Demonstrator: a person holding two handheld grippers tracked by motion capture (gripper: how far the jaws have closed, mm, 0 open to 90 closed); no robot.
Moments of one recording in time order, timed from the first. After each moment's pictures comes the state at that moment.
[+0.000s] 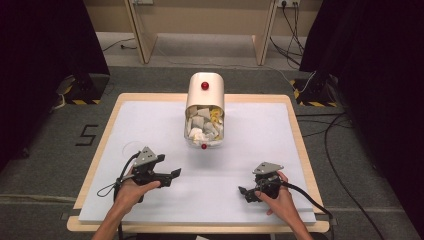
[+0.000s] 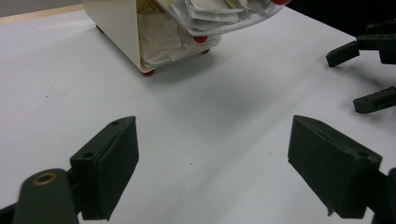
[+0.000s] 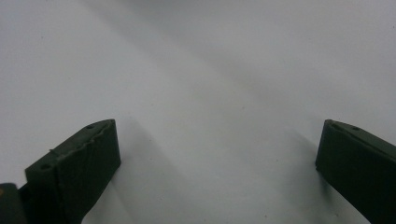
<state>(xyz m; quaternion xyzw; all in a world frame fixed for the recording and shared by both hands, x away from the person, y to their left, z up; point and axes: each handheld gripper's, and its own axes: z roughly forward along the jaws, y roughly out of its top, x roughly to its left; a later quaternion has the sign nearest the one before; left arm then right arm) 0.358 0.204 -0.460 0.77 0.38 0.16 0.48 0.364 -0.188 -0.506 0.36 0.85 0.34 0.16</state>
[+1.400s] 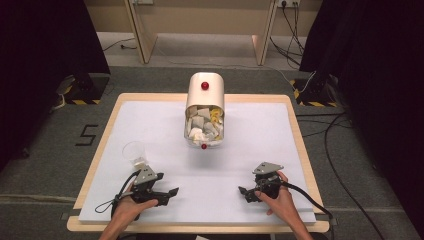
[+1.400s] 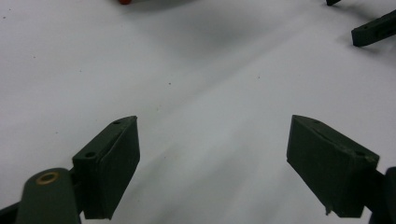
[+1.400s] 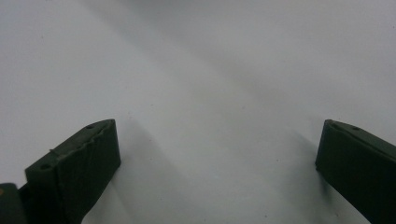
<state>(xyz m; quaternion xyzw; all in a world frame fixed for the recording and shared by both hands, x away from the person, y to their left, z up) 0.325 0.211 -0.500 0.80 0.39 0.13 0.45 0.364 -0.188 -0.506 0.36 0.85 0.34 0.16</state>
